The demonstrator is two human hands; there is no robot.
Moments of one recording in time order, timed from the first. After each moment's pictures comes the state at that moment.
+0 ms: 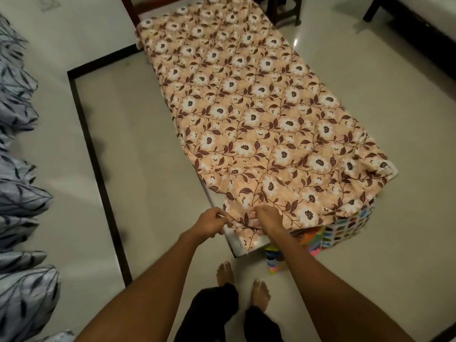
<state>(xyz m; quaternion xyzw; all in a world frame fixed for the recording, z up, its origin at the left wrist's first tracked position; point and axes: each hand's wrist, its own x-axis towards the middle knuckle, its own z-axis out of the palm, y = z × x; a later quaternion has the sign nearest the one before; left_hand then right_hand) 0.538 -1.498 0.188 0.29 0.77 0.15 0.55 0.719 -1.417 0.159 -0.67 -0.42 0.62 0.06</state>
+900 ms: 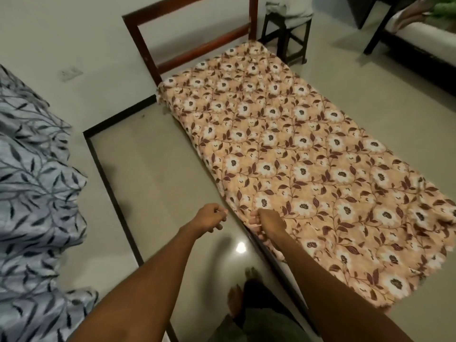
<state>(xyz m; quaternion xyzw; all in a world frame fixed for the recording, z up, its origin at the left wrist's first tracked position) 0.100 -1.317 0.244 0.36 0.75 0.14 0.54 0.312 -1.275 0.226 -0.68 -0.34 0.64 0.12</state>
